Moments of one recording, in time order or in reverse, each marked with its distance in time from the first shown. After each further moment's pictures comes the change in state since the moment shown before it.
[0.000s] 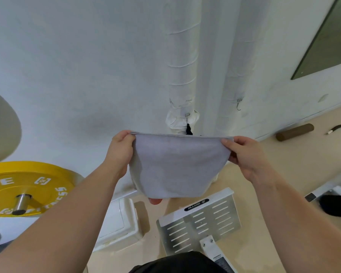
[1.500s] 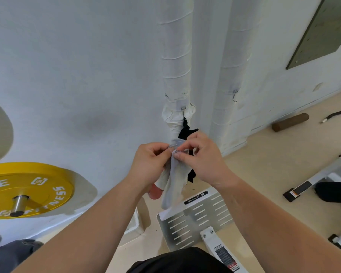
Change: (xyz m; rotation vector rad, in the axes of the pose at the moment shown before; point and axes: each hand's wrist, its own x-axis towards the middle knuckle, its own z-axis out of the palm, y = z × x) left_hand -0.066 -0.008 0.047 0.046 -0.310 0.137; right_hand -0.058 0.008 0.082 -0.465 -0.228 -0.493
